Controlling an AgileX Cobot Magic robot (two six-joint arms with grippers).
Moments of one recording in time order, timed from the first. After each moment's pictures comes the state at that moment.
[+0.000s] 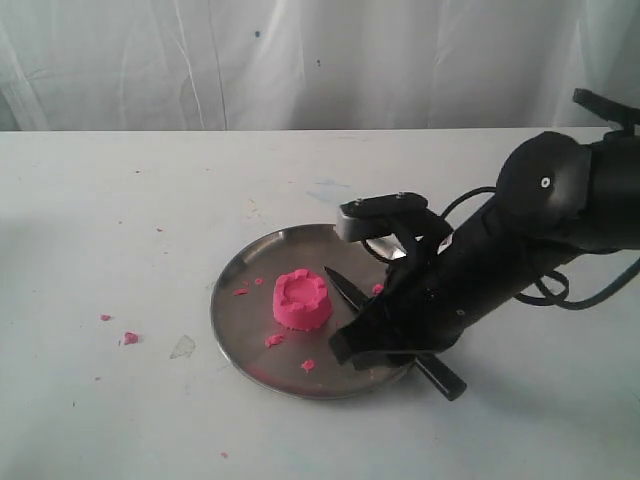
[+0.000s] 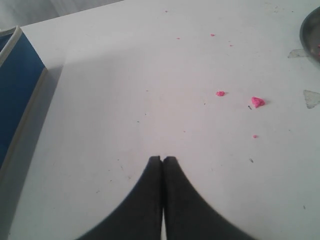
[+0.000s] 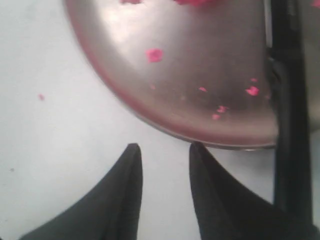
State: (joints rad) left arm 0.05 0.01 0.02 0.05 0.43 0.13; right arm 0.53 1.58 -0.90 0.54 0.64 -0.45
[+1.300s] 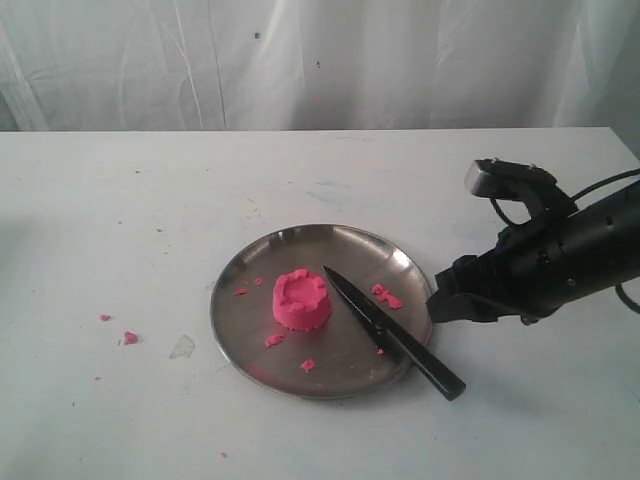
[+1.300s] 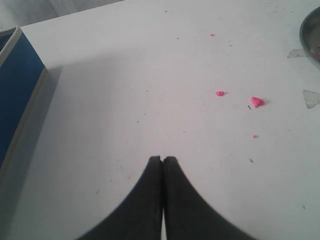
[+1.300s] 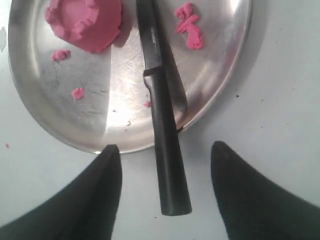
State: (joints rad) left arm 0.05 0.01 0.02 0.05 0.43 0.13; right arm 0.17 1.52 -0.79 0.81 0.66 -0.77
